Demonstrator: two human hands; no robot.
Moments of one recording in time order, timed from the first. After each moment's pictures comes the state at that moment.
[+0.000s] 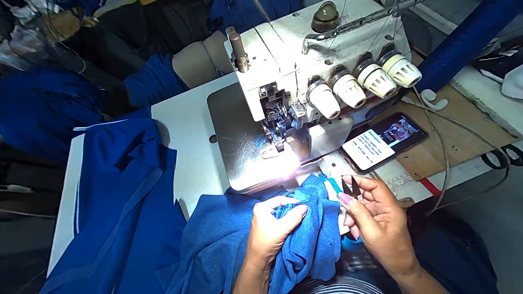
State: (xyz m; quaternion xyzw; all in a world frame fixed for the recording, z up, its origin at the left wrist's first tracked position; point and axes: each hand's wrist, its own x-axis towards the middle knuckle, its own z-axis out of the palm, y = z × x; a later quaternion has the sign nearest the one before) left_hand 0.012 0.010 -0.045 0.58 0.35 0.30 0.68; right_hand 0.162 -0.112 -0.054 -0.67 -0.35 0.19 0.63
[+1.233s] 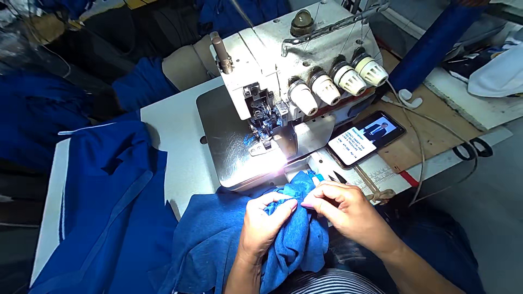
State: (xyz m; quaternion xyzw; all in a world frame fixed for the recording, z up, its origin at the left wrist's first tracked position) left_hand 0.011 0.010 -0.047 0.62 0.31 0.29 0.66; right_hand 0.173 -0.100 -0.042 -0.67 -0.50 0.22 0.51
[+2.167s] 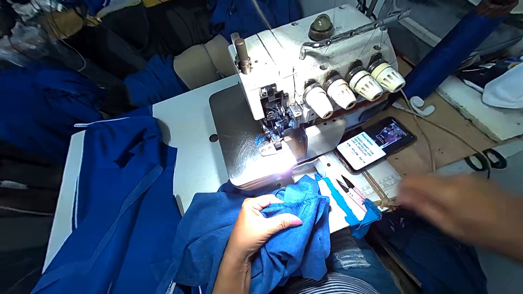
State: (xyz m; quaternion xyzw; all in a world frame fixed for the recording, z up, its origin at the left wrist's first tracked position) left_hand -0.012 0.030 -0.043 0.64 0.27 0.25 0.67; right_hand 0.235 -0.143 0.063 -0.72 -0.66 0.11 0.17
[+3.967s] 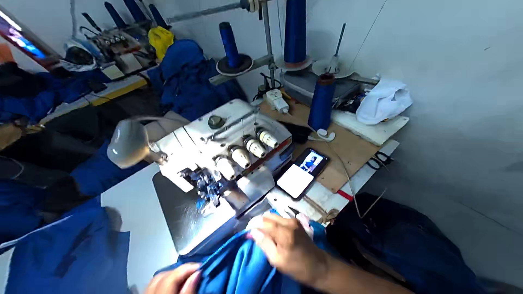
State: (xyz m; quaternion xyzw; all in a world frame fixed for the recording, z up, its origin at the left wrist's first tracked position) left_hand -0.035 0.027 0.062 0.93 0.23 0.24 0.17; right_hand 0.162 -0.076 -0.013 -0.63 -0.54 -0.02 0.55
